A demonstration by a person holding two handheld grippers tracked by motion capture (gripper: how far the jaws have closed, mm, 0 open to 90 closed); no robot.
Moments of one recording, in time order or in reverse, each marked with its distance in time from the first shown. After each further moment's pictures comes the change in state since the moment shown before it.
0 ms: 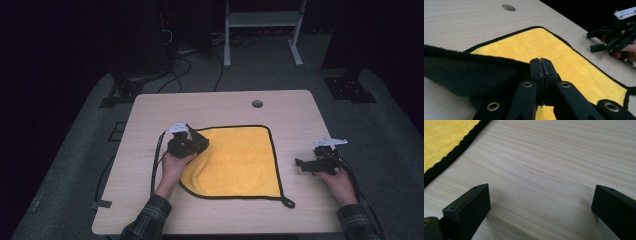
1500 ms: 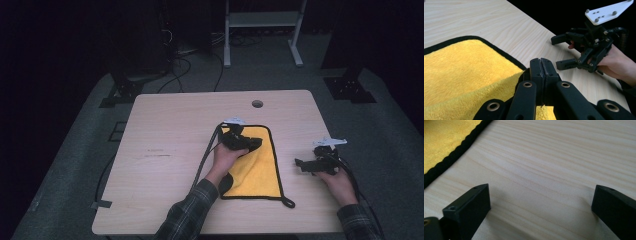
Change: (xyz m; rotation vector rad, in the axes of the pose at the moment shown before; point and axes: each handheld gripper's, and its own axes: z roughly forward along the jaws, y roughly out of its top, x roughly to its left) left arm -0.064 0.036 0.145 0.089 -0.249 -0.006; right arm 0.000 0.000 0.000 0.000 0.006 -0.011
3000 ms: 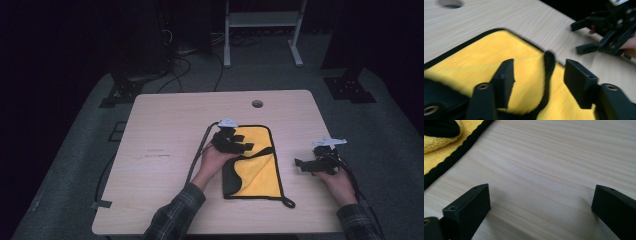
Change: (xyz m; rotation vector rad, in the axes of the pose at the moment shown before) left arm -0.001 -0.013 -0.050 0.059 0.204 0.104; right arm 0.000 0.000 0.000 0.001 0.005 -0.002
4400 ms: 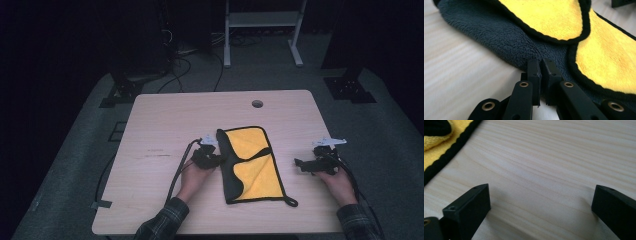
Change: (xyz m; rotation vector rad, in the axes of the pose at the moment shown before) left arm 0.010 -0.065 -0.031 0.135 0.107 -0.046; right arm 0.000 0.000 0.000 -0.002 -0.002 0.000
